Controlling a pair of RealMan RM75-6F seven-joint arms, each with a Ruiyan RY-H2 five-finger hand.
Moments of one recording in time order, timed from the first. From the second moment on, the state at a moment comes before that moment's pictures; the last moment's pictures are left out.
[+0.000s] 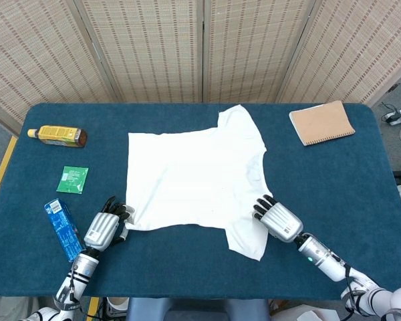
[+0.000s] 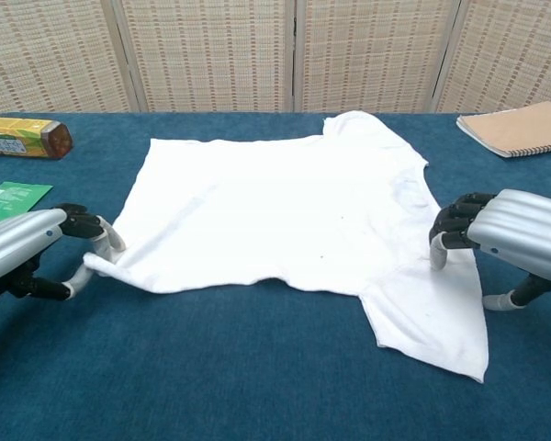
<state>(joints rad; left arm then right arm) -0.40 -1.68 -0.03 -1.25 1.48 1.23 0.01 0.51 -1.63 -0.09 -0.88 -1.86 1.26 0.00</state>
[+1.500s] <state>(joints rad) -0.38 -1.58 -0.06 -1.33 1.46 1.24 -0.15 0.51 -1.53 -0.14 -1.10 -1.85 1.39 0.11</state>
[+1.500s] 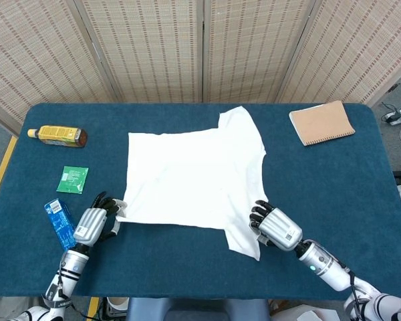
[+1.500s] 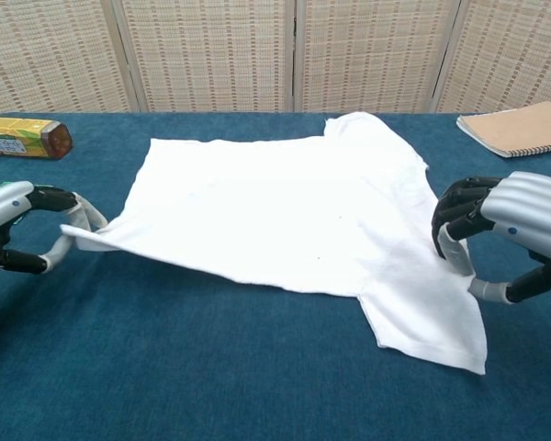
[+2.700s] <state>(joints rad) -0.20 -1.21 0.12 -1.65 1.66 1.46 -0.25 0.50 -1.10 -0.26 -1.78 -1.91 1.33 0.32</state>
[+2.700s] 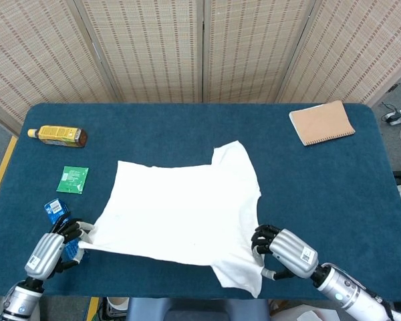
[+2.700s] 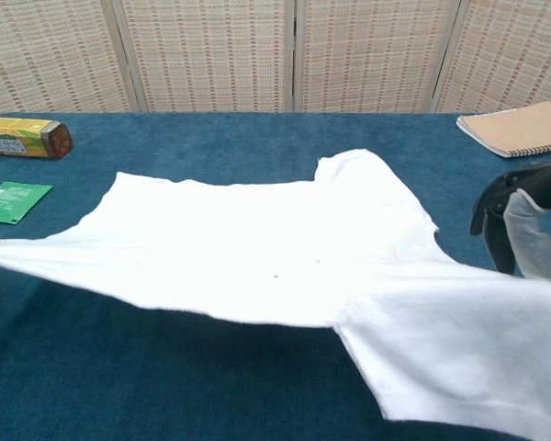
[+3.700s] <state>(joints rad) -0.05 -1.06 0.27 -1.73 1.86 1.60 -0.30 0.44 -0.89 -0.42 -1.96 -2.12 1.38 0.51</state>
